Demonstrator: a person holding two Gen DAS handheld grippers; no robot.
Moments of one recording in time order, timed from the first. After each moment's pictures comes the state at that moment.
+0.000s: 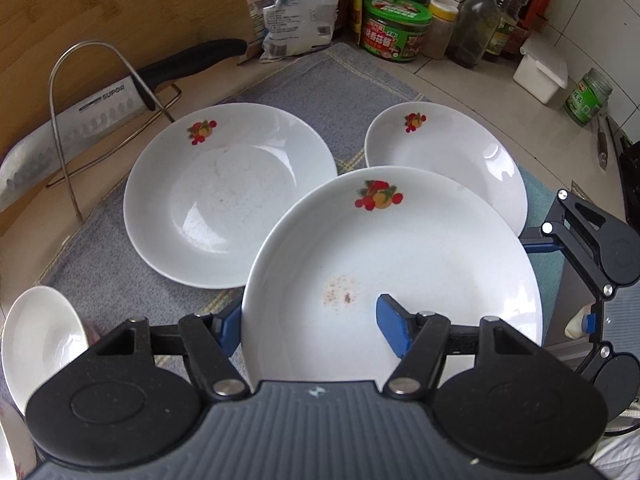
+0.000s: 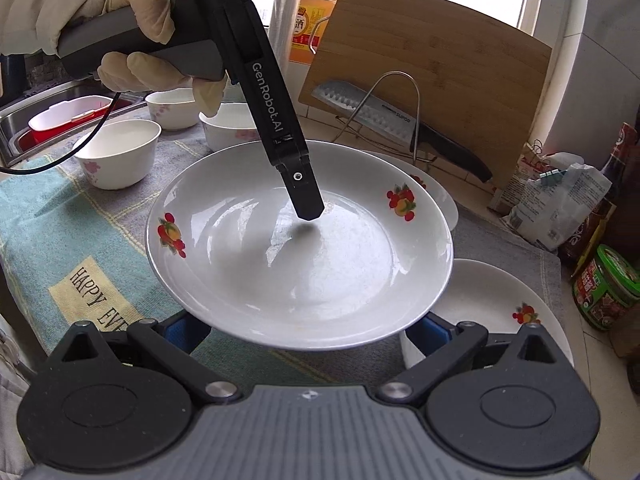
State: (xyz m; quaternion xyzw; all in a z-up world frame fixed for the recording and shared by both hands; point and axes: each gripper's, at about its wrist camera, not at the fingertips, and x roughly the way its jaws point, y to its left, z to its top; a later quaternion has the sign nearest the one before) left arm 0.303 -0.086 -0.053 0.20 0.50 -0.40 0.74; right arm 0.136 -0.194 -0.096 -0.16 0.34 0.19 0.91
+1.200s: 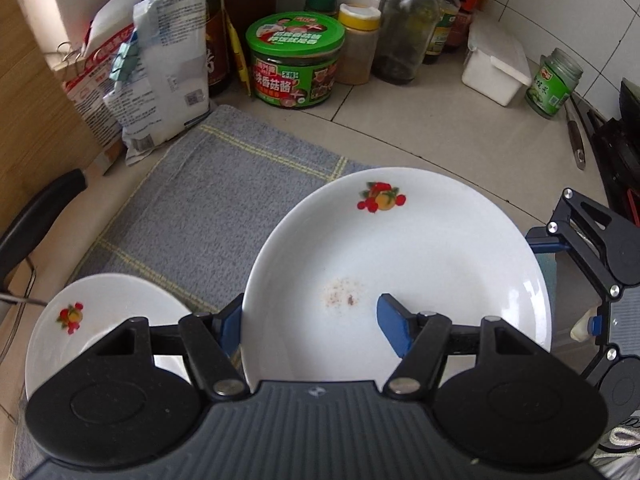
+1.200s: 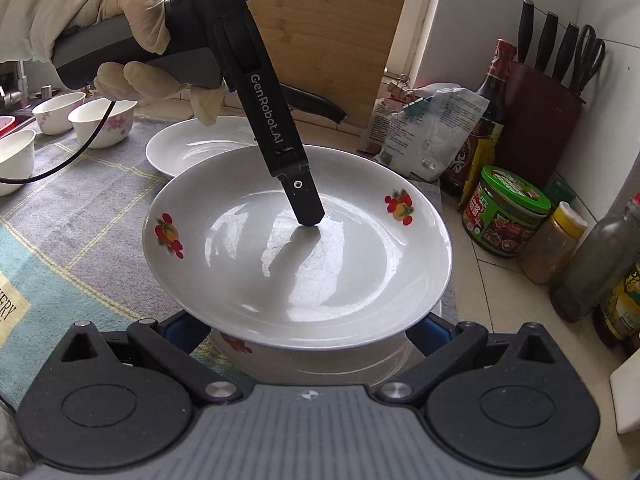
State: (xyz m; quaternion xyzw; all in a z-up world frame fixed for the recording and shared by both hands) left arm 0.342 -0.239 -0.063 0.26 0.46 -0.49 0.69; right arm 0.151 -0.303 -0.095 -0.12 0.36 0.07 0.92
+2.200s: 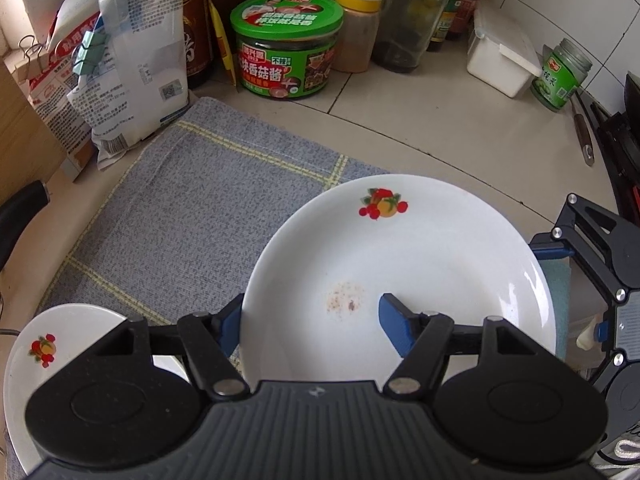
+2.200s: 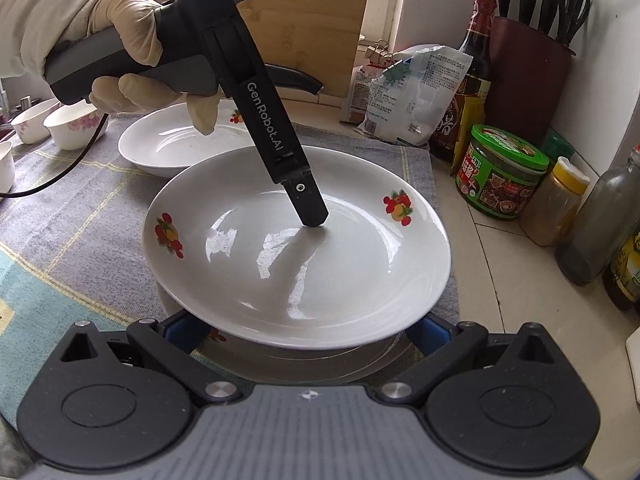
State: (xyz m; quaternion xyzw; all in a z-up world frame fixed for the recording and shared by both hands) left arm 0.354 -0.262 -0.087 0.26 0.48 -0.50 0.68; right arm 0.164 -0.317 -0.108 -0.08 0.39 0.06 0.91
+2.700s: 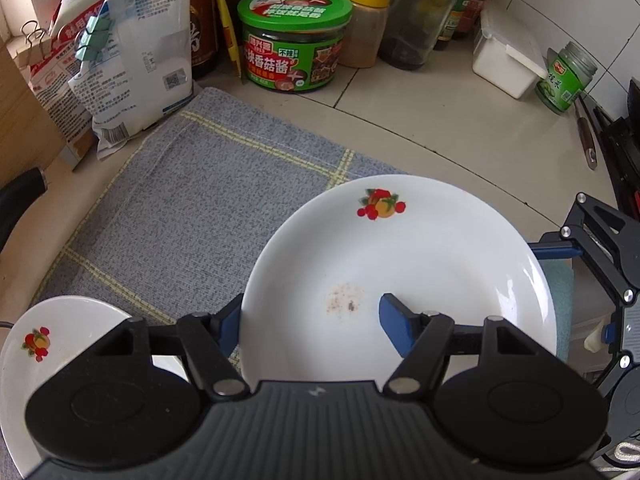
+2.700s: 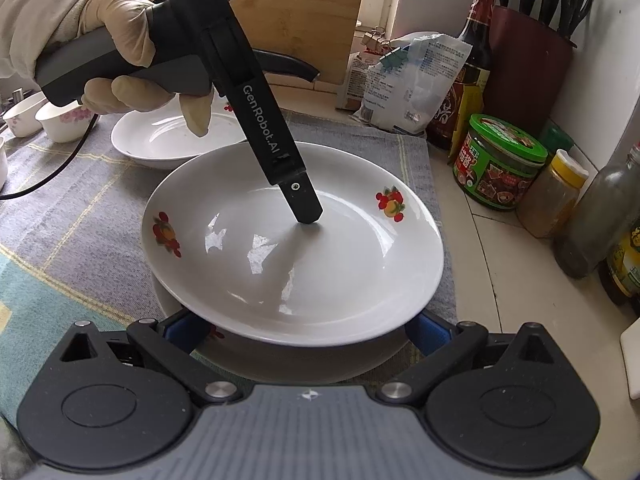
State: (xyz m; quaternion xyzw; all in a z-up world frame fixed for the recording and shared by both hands) left arm 0.357 -0.261 -0.092 0.25 0.48 -0.49 0.68; right arm 0.171 -0.317 -0.107 -0.08 0.42 0.05 0.90
